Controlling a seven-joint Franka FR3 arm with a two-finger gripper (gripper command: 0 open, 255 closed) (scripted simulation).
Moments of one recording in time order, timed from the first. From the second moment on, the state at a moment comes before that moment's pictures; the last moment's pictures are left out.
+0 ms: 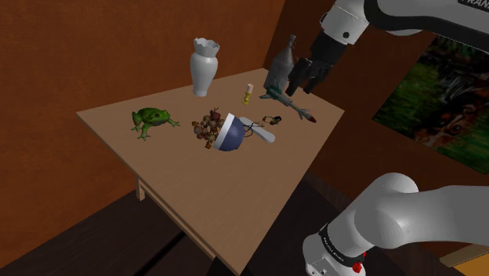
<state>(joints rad) 0.02 -0.74 0.06 -2.29 0.05 1.69 0.07</state>
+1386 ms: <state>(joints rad) 0.15 -0.35 -0.43 -2.37 -0.02 2.11 -0.93</state>
